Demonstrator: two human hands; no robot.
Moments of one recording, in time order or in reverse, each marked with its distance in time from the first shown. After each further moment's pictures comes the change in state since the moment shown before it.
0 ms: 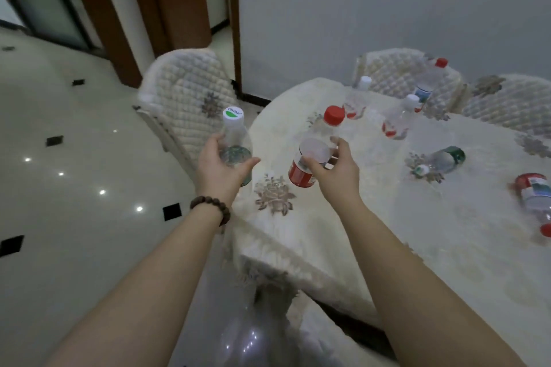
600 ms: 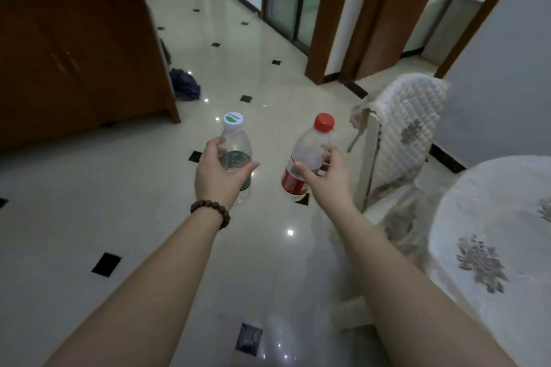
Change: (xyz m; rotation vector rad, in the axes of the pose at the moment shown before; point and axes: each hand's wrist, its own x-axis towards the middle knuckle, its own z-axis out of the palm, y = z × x) left_hand -0.061 -0.168 -0.390 0.076 0.603 -0.322; right_hand -0.203 -0.135 0.359 0.029 -0.700 -0.205
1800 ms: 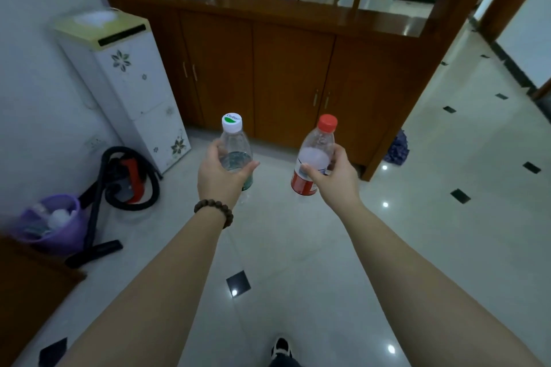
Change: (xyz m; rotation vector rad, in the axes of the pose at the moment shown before) left_hand 0.318 -0.182 -0.419 0.049 0.773 -0.327; right_hand 0.128 -0.248 0.605 -0.093 -0.763 -0.344
